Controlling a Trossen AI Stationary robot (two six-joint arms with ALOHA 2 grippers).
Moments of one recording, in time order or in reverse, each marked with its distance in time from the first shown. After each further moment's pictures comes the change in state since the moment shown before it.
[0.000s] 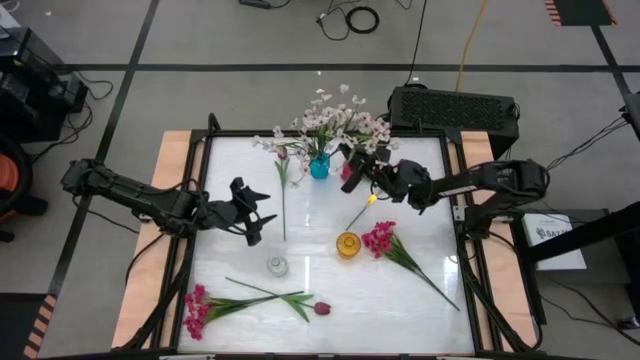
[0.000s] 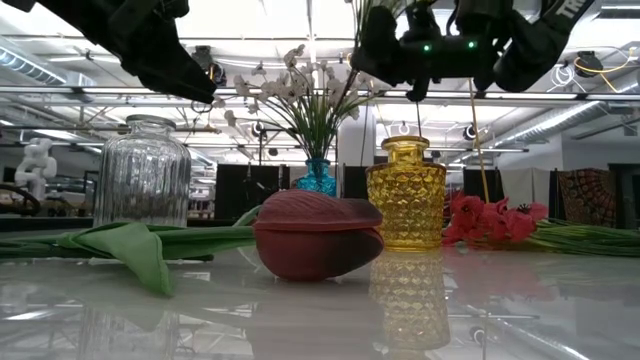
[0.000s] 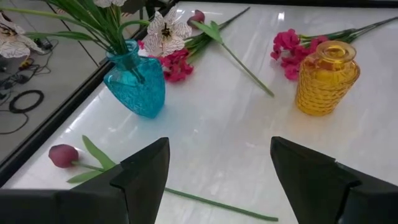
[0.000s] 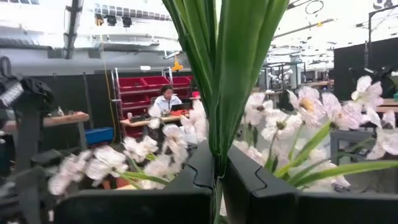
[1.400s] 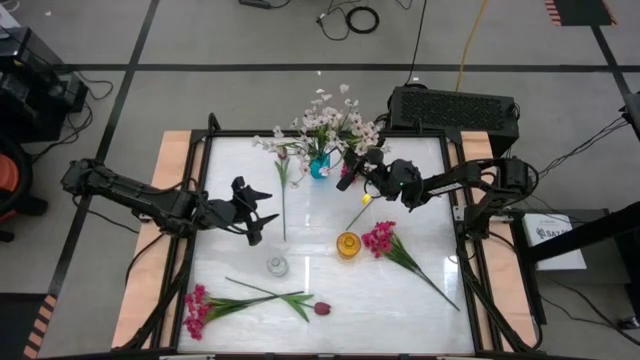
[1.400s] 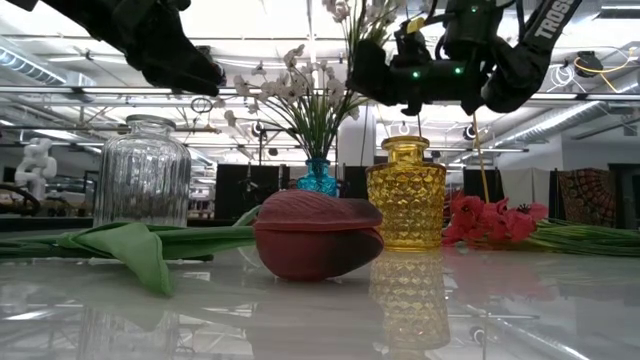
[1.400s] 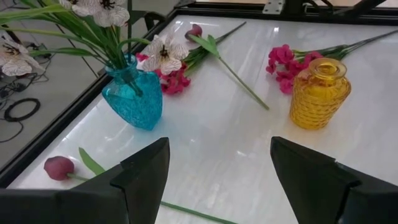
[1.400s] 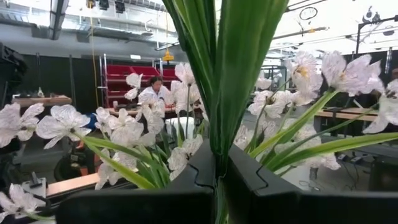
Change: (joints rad) left arm 0.000 0.000 0.000 0.056 0.000 0.020; right arm -0.042 0.126 0.002 0.108 -0.020 -0.085
